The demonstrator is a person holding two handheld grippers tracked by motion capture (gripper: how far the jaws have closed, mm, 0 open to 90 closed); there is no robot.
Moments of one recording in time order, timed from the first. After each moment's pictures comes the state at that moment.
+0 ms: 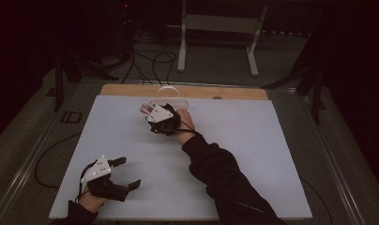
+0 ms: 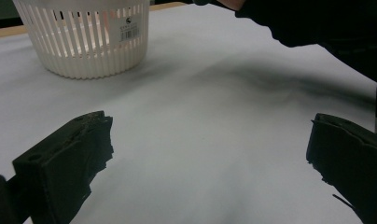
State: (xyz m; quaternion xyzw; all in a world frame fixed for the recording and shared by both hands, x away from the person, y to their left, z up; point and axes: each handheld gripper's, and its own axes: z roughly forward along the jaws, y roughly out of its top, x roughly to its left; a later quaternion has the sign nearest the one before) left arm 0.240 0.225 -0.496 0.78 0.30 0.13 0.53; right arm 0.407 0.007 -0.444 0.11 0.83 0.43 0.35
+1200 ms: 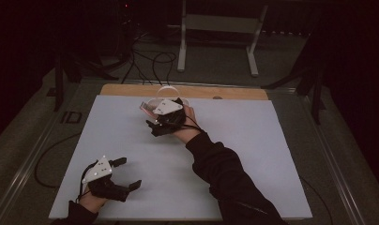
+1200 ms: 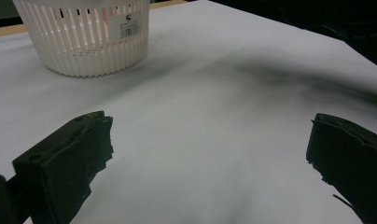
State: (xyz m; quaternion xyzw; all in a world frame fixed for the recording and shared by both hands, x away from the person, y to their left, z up) left arm 0.240 0.223 -0.498 0.78 0.30 0.14 0.53; right arm 0.409 -0.009 -0.427 0.18 0.83 0.45 0.28
